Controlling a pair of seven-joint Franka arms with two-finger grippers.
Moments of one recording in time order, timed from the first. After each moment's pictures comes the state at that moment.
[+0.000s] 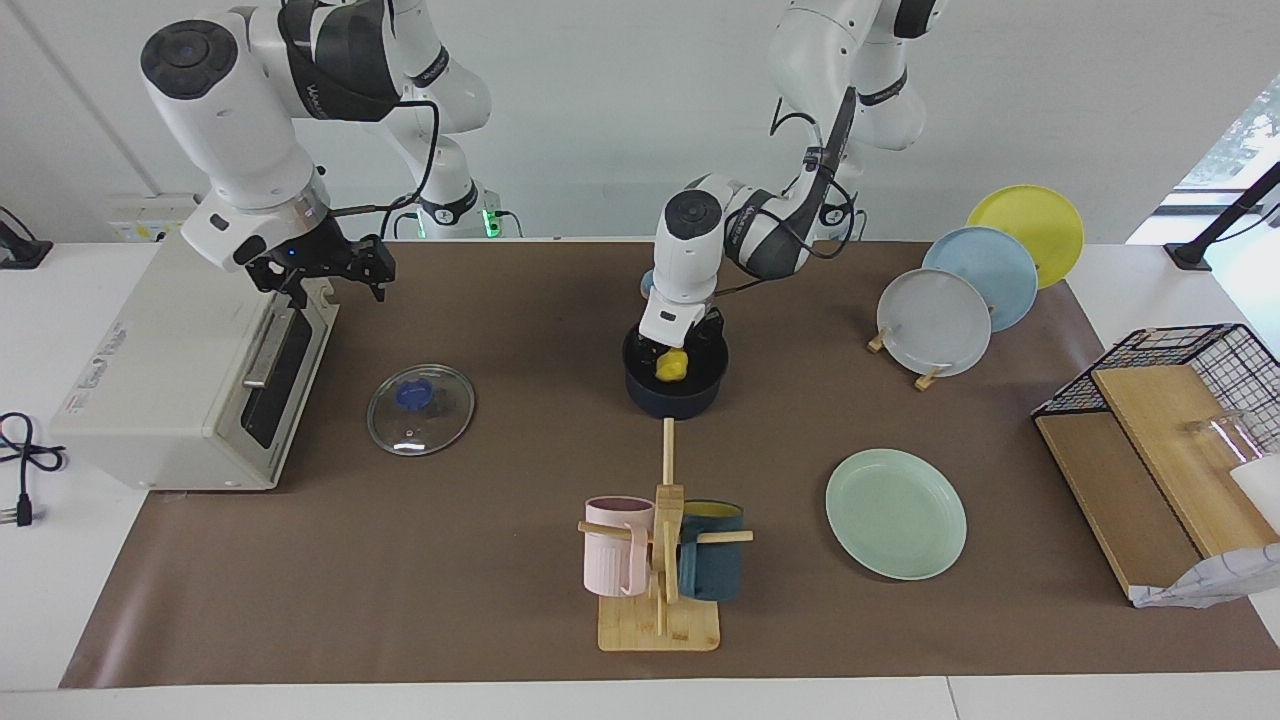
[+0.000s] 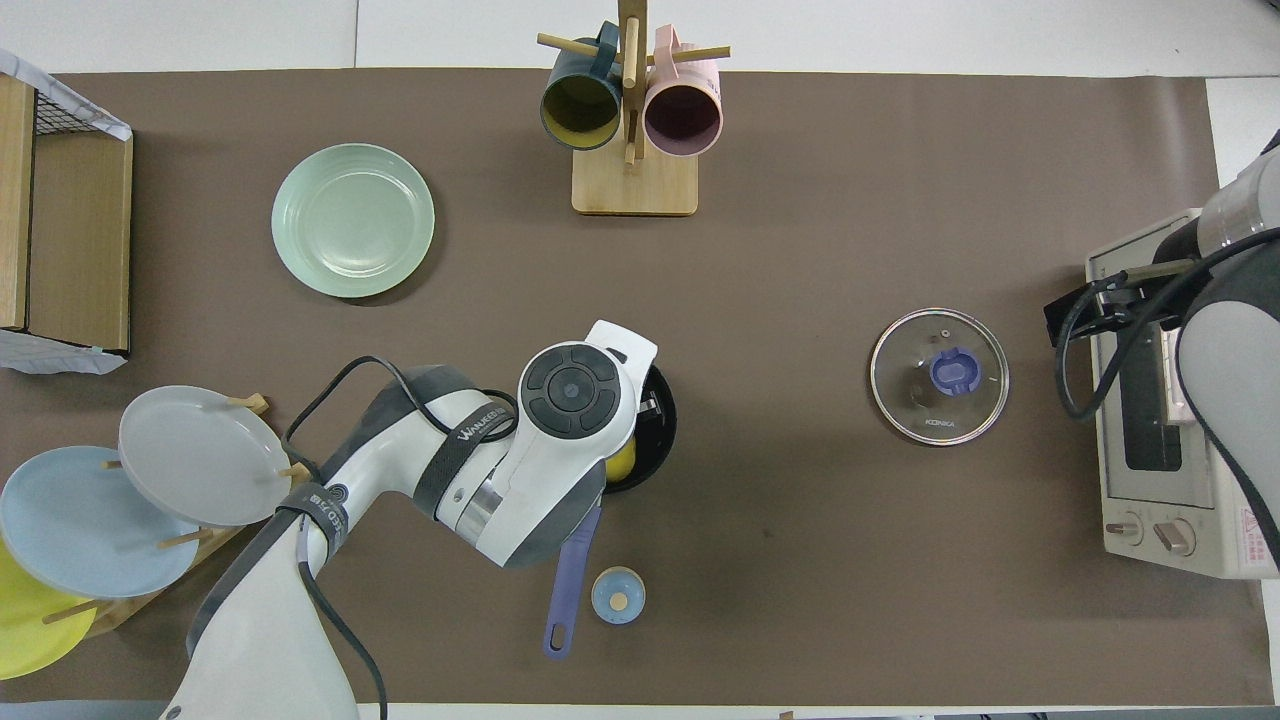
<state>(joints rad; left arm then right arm) -0.69 0.27 -0.06 -1.99 -0.03 2.21 -0.98 0.05 0.04 -0.02 -1.63 -0.05 1.53 -0.07</state>
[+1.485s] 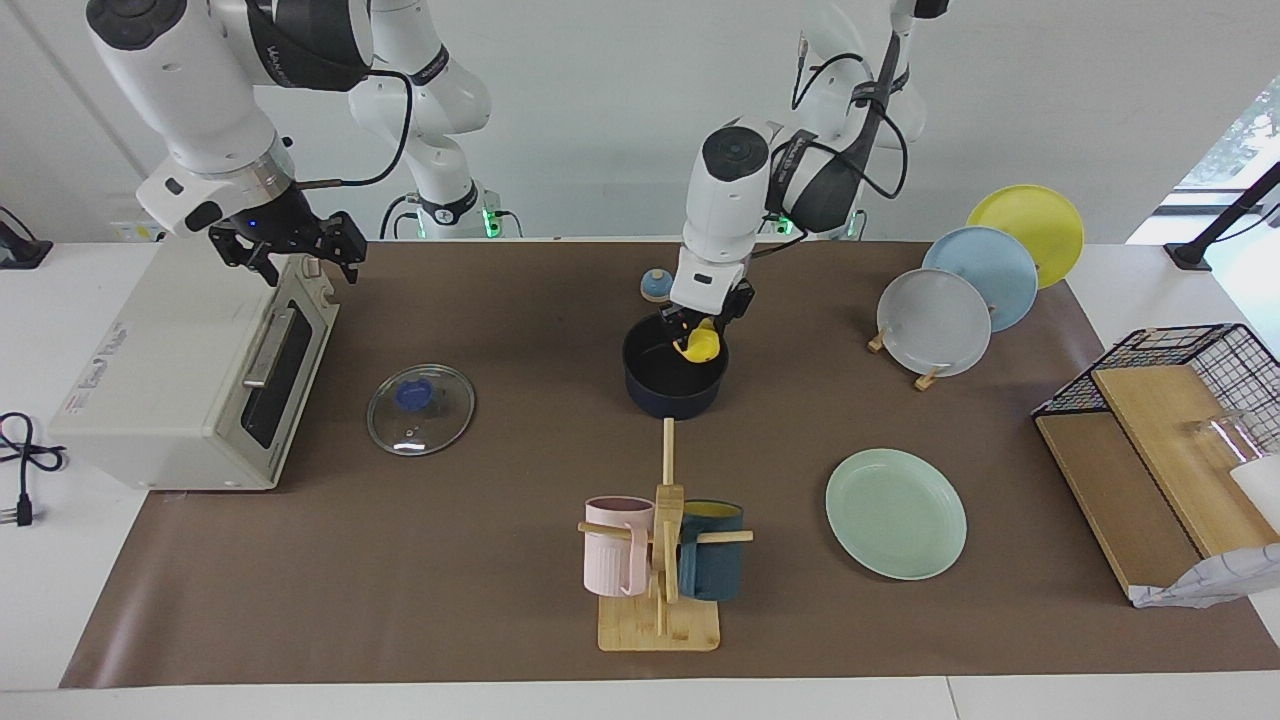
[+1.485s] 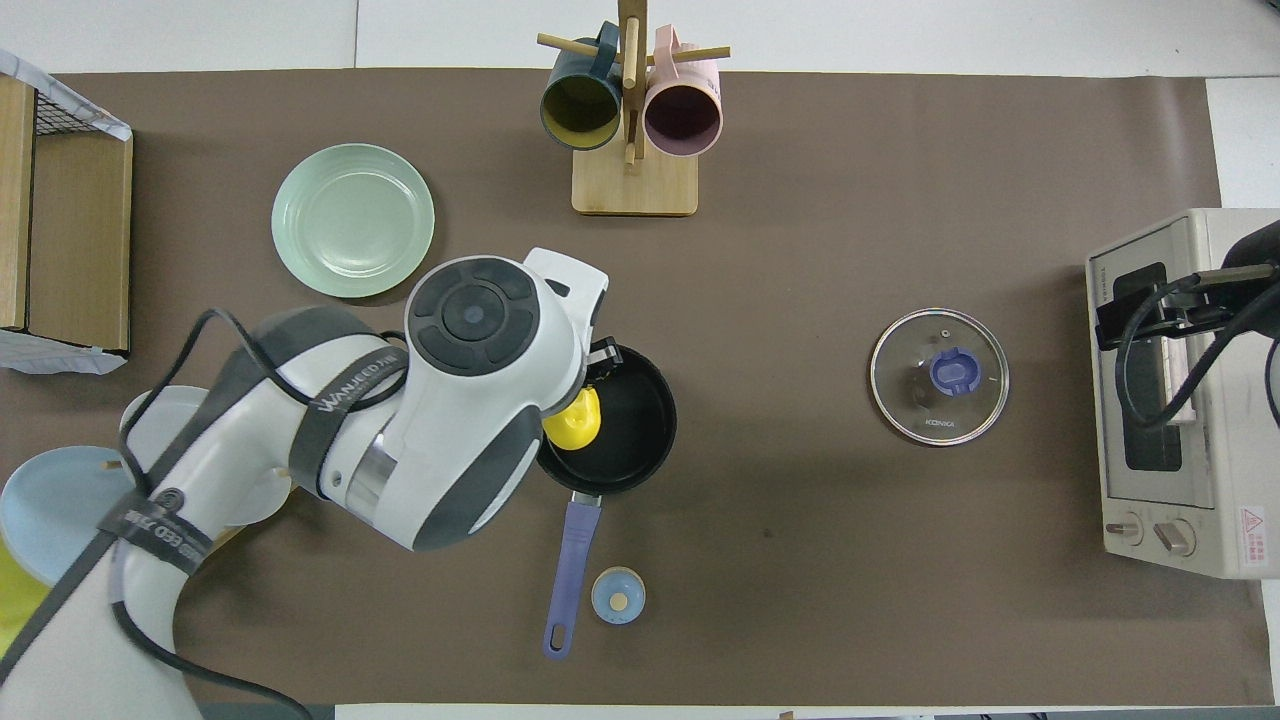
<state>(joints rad) -0.61 0.15 -0.03 -1.79 -0.03 1.93 -0.93 0.01 0.00 -0.01 -1.63 -0.05 1.52 -0.06</state>
